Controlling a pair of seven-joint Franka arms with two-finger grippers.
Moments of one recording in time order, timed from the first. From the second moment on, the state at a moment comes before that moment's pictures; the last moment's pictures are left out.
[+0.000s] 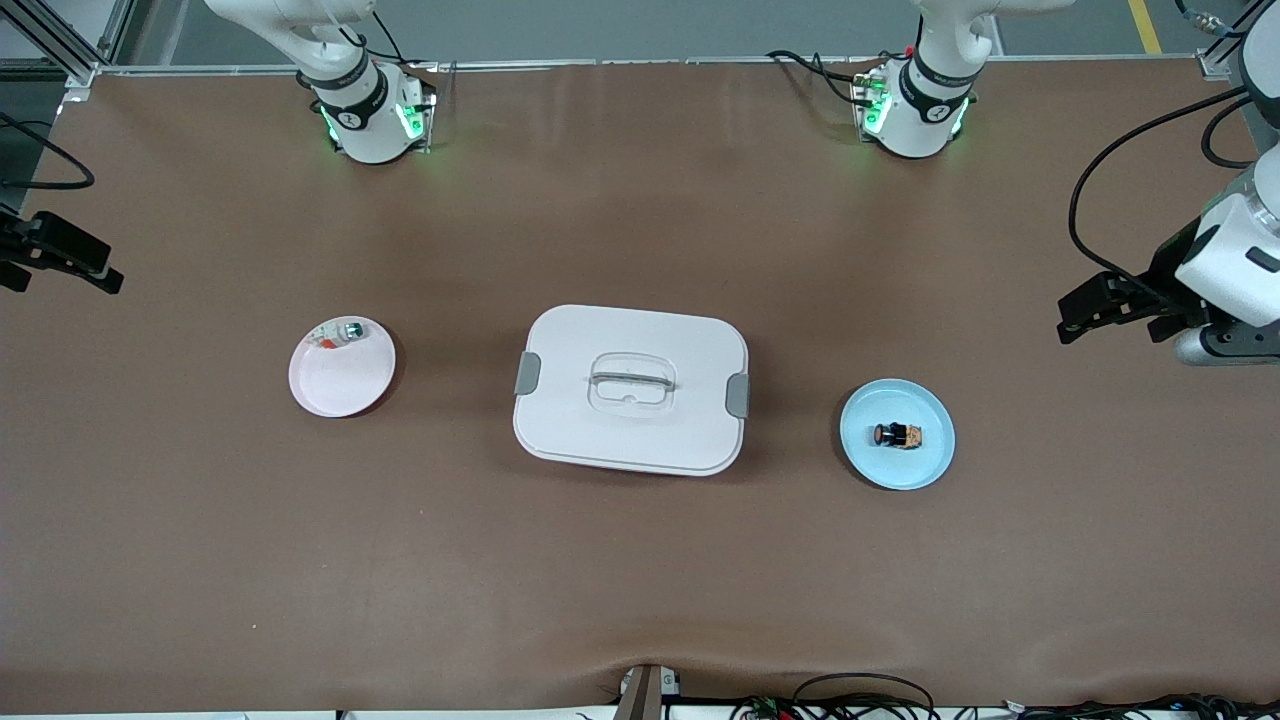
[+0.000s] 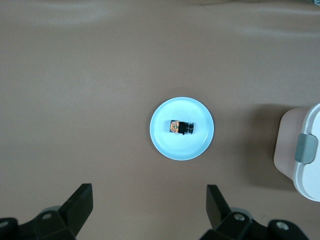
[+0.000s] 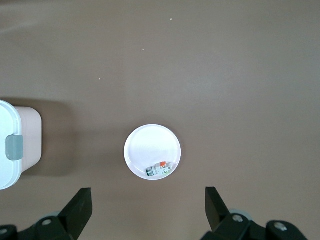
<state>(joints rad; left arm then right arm) -0.06 0.14 -0.03 -1.47 0.00 1.67 -0.10 -0.03 0.07 -0.03 -1.41 0.02 1.51 -0.01</state>
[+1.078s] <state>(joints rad) -0.07 0.18 -0.03 -1.47 0.00 1.67 -0.10 -0.03 0.07 -0.02 -1.41 0.02 1.51 -0.01</state>
